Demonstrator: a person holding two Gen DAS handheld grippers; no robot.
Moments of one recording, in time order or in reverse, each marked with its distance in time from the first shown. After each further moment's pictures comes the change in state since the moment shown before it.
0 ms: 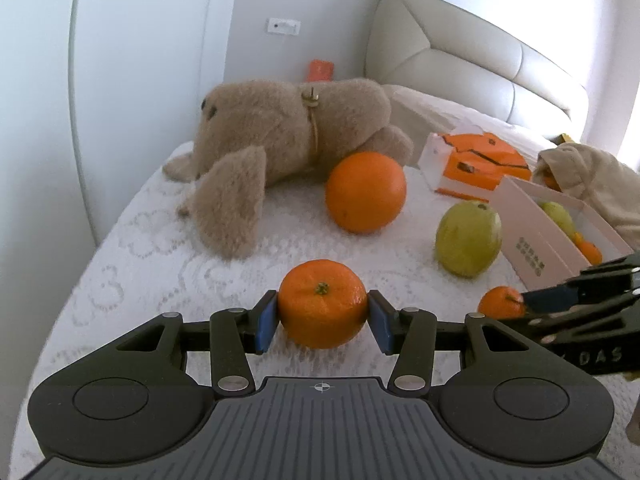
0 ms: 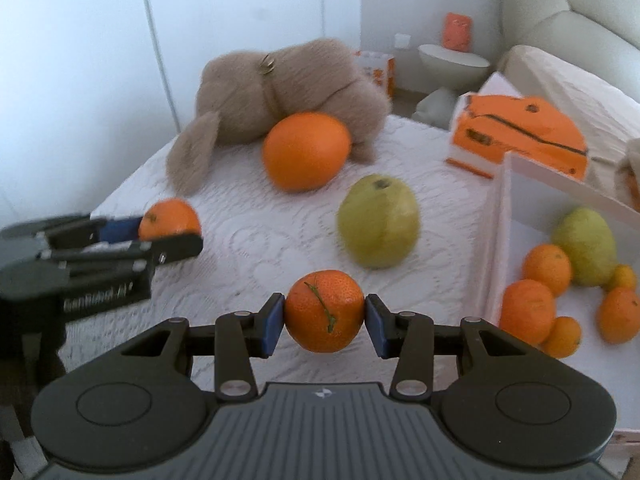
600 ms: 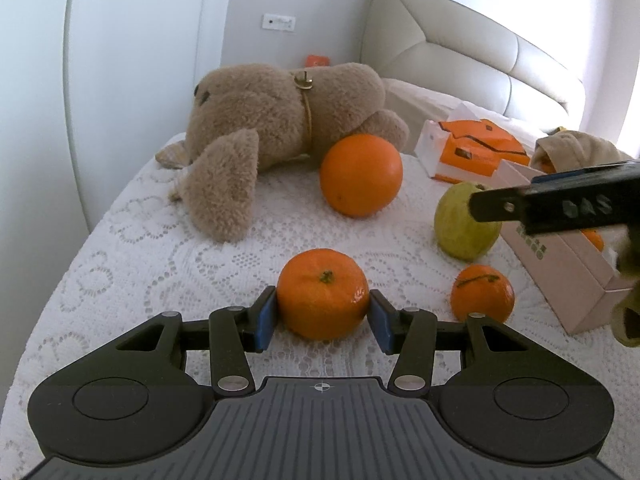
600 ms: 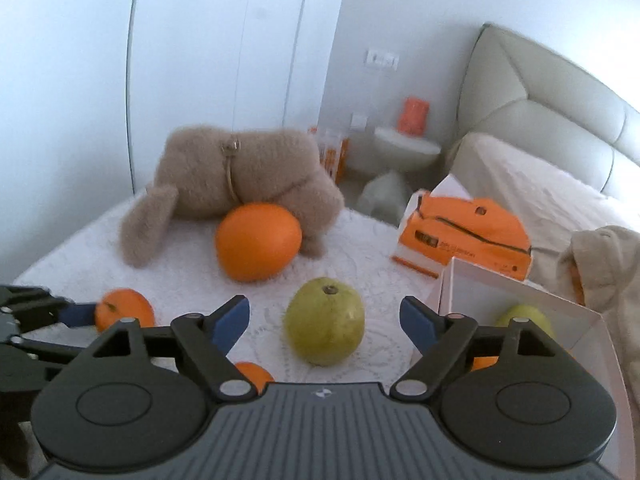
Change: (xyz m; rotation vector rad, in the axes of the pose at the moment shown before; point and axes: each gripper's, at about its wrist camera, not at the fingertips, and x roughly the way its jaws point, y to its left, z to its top) left arm 0.003 -0.004 -0.010 0.018 0.000 -0.002; right arm -0.007 0.001 0.030 -0.050 -0.209 -0.200
